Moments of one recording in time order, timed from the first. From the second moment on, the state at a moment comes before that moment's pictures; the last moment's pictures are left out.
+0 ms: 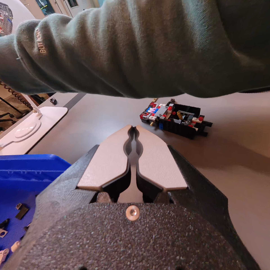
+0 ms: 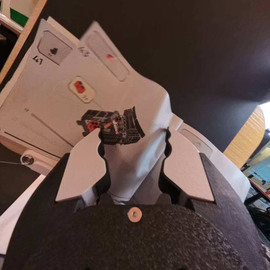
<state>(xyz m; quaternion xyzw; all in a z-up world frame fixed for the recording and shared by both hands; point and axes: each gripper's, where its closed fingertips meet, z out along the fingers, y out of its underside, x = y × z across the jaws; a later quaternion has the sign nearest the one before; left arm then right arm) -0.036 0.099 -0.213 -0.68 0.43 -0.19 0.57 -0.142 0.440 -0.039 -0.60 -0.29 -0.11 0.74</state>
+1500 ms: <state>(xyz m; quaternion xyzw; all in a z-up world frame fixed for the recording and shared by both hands) 0.025 0.357 -0.098 -0.65 0.45 -0.09 0.61 0.028 0.399 -0.006 -0.62 -0.31 0.28 0.66</state>
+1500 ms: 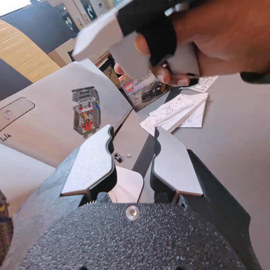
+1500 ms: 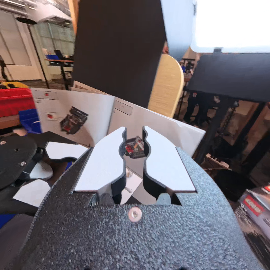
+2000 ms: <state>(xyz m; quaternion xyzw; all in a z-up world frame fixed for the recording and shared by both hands) -0.086 0.290 -0.094 -0.66 0.31 -0.08 0.68 -0.111 0.438 -0.030 -0.61 -0.40 -0.11 0.68</state>
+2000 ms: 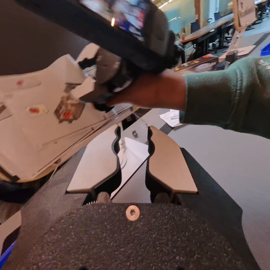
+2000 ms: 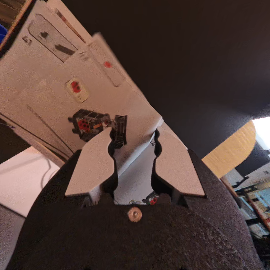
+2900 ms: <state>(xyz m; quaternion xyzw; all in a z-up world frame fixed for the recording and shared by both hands) -0.063 0.388 -0.040 -0.64 0.30 -0.16 0.69 -0.048 0.440 -0.041 -0.64 -0.28 0.45 0.55</state>
